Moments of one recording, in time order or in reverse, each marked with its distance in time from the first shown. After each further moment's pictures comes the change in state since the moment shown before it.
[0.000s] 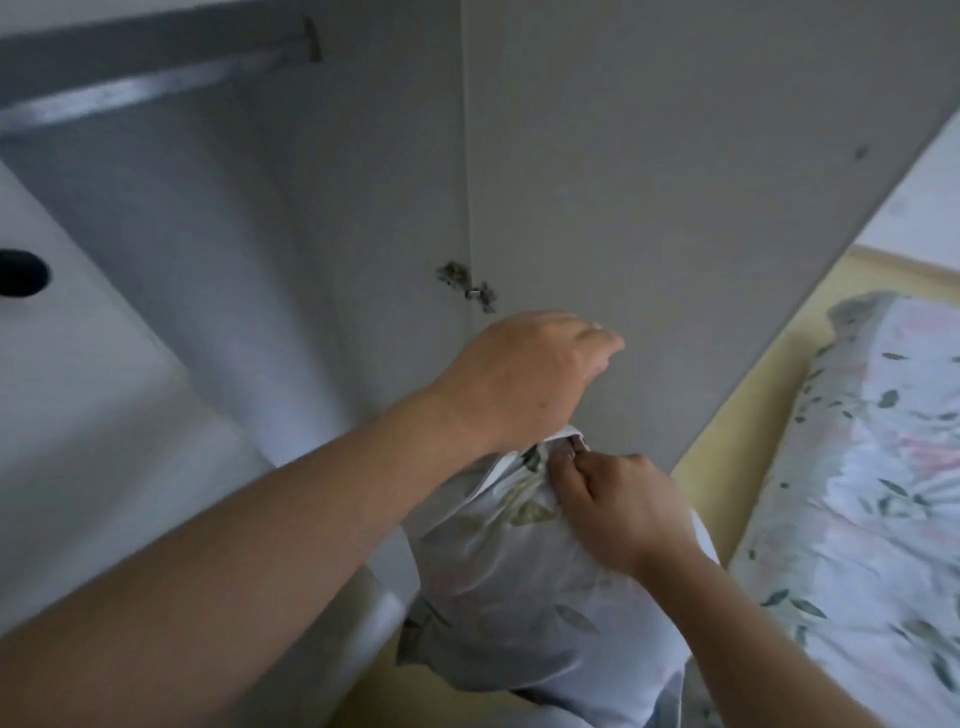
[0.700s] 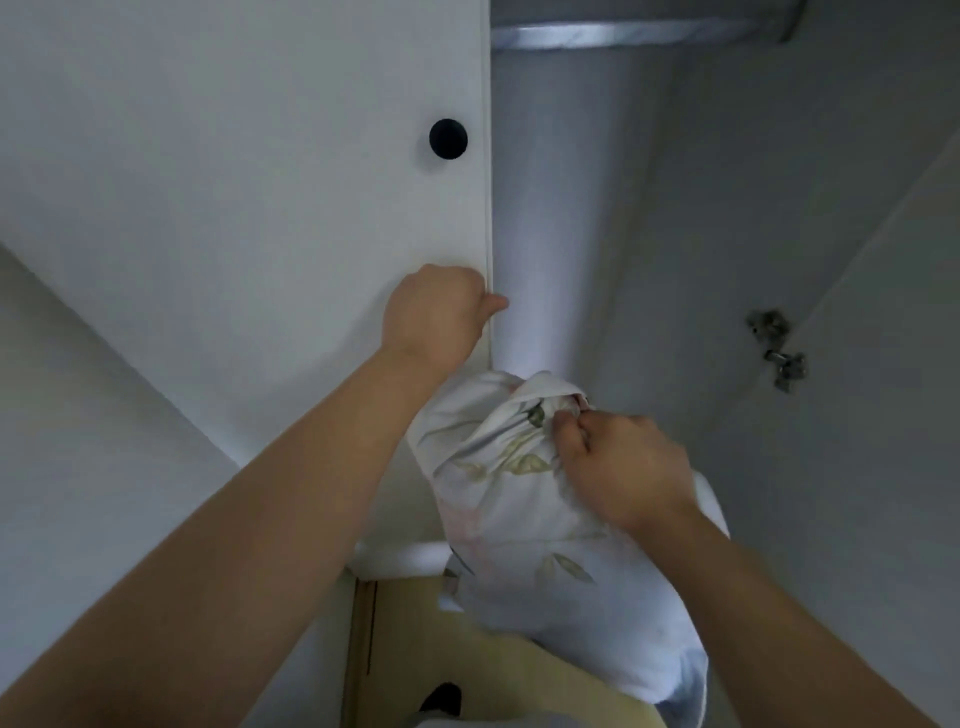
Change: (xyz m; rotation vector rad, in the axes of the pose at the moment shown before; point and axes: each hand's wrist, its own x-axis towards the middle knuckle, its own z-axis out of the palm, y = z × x) left_hand -0.184 -0.089 -0.050 0.470 0.136 -1.328; right_hand 0.086 -0.112 0.047 -0.074 -0.285 -0.719
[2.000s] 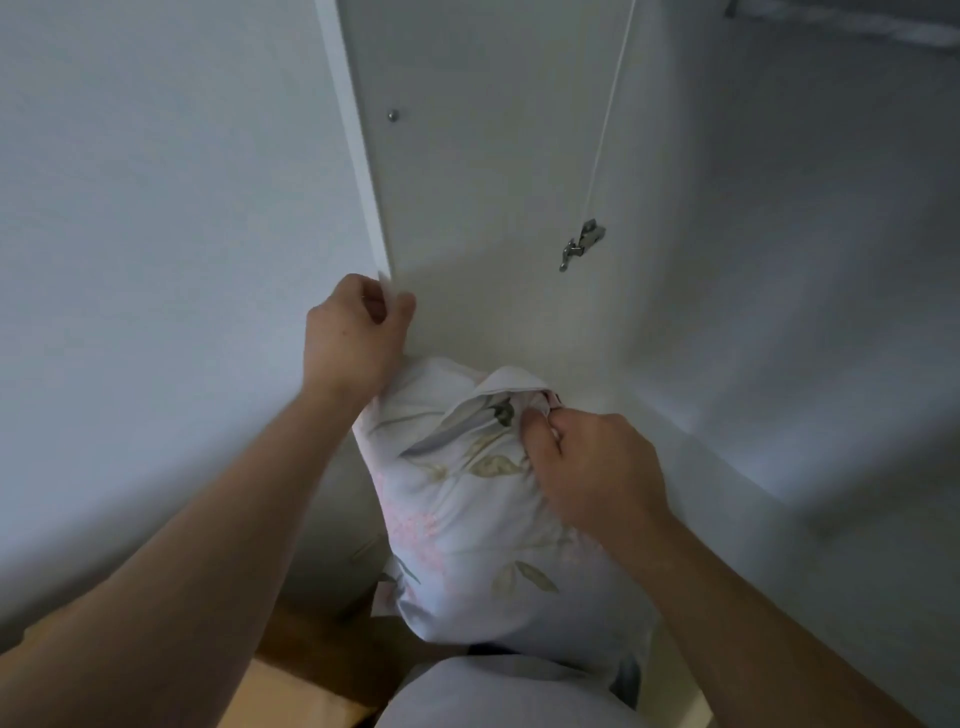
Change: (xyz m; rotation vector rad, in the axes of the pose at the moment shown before) left_hand -0.400 -0.027 -0.141 -0.183 0.621 -1.335; right_hand -0.161 -0.111 0.047 0.146 -0.229 -1.007
